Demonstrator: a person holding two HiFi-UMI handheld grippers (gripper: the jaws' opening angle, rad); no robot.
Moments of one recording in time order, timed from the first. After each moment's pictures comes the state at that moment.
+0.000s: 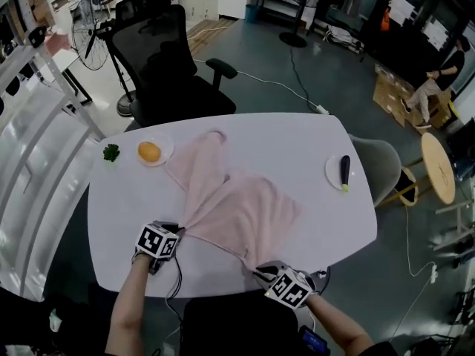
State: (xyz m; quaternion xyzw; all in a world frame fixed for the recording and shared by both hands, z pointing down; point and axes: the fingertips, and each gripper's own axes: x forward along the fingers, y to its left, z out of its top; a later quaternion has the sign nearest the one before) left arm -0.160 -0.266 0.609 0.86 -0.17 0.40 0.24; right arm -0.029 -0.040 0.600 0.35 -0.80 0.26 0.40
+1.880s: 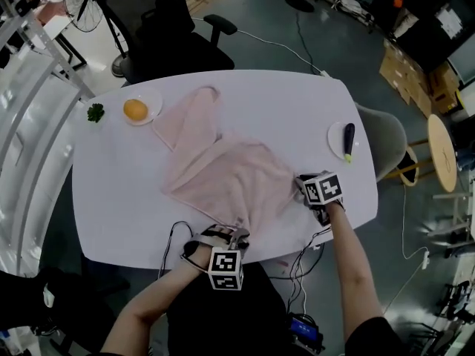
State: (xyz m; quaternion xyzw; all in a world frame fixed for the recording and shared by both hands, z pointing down) left arm 0.006 -0.033 0.613 0.87 0.14 0.42 -0.19; right arm 0.227 -0.156 0.633 0.56 -0.63 0.39 0.37
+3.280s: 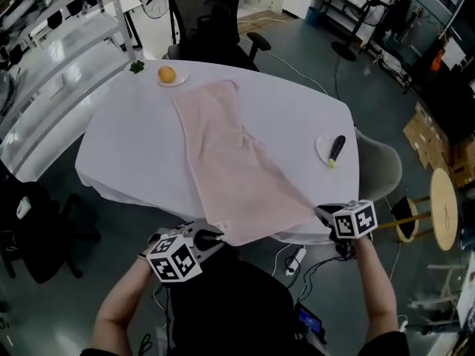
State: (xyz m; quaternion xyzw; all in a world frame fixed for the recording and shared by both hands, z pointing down) left arm 0.029 0.090 0.517 0.95 -0.05 0.30 -0.02; right arm 0.296 0.026 0.534 0.43 -0.74 0.34 0.38
